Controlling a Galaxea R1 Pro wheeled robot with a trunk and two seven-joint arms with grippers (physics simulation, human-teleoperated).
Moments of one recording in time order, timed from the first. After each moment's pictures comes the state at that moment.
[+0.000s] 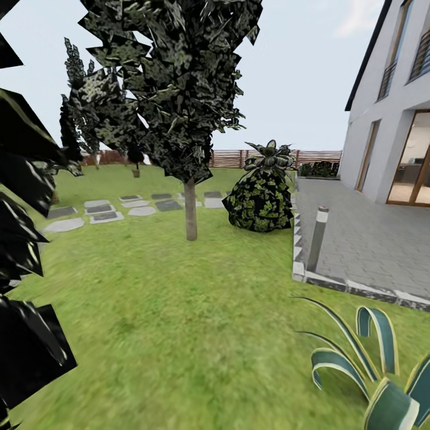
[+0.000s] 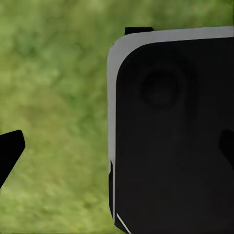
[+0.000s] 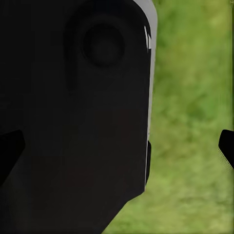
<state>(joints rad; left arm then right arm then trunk) 0.01 0.06 0.01 -0.06 0.00 0.00 -0.01 -0.04 -0.07 -0.01 0.09 0.00 0.02 0.11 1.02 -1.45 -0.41</state>
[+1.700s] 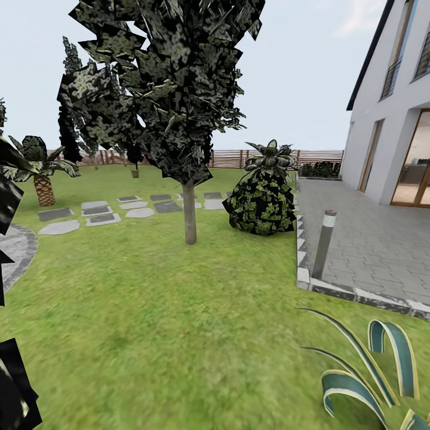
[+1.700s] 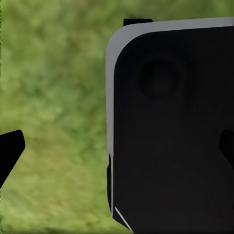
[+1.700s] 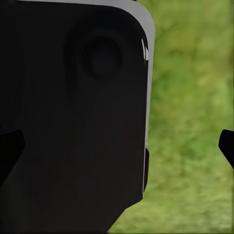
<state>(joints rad) 0.01 0.06 0.00 -0.04 0.00 0.00 0.00 -0.04 -0.07 -0.01 0.07 0.00 0.02 0.11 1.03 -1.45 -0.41</state>
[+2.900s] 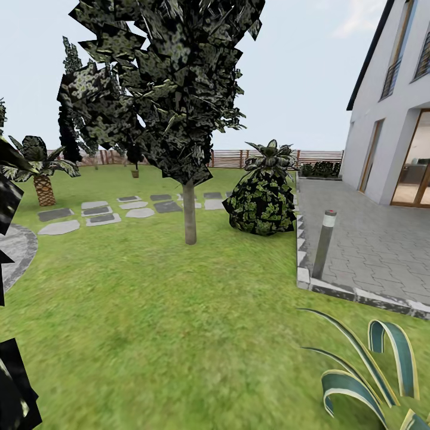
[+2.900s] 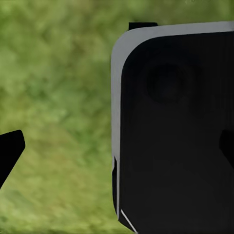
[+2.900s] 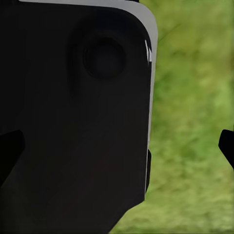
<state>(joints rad) 0.01 0.07 0.00 -0.05 0.00 0.00 0.00 -0.04 -0.07 0.00 0.07 0.00 0.02 0.11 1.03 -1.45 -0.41</state>
